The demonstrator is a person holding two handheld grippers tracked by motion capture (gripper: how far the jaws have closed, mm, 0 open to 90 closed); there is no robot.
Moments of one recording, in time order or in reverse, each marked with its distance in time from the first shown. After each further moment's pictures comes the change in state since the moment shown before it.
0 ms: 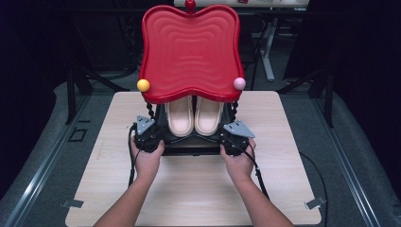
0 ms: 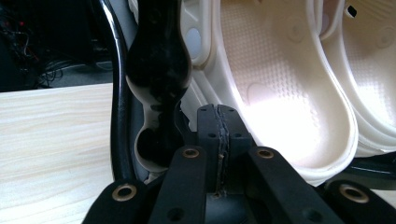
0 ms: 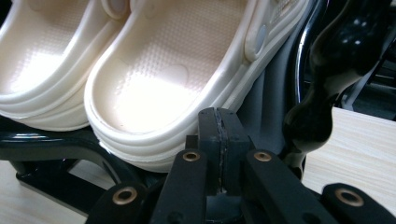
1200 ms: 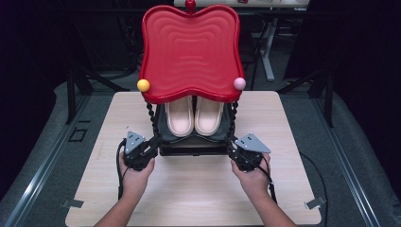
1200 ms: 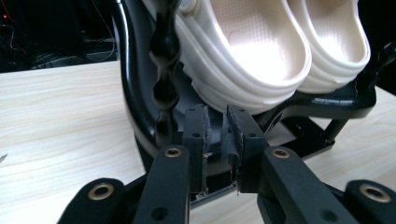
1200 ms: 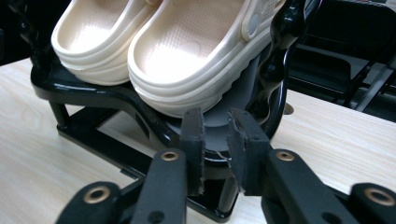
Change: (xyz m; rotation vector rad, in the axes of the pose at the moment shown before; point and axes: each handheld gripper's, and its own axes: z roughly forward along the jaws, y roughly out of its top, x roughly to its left) left arm 0.007 -0.026 -0.051 0.052 -0.051 0.037; right arm -0.011 -0.012 -0.056 0.022 0.065 -0.077
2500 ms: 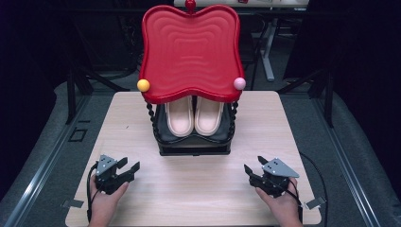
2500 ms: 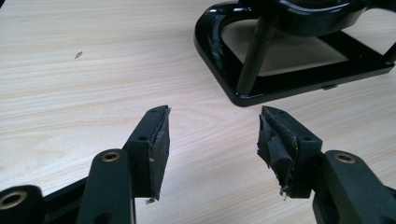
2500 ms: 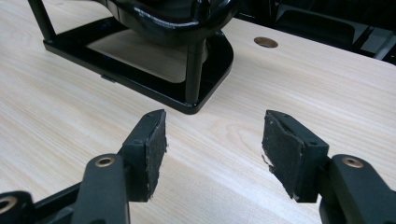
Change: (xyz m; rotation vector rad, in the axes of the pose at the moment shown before) left arm 0.066 -0.073 -0.043 0.129 0.058 -0.031; right arm -0.043 -0.079 -0.049 0.095 0.026 -0.008
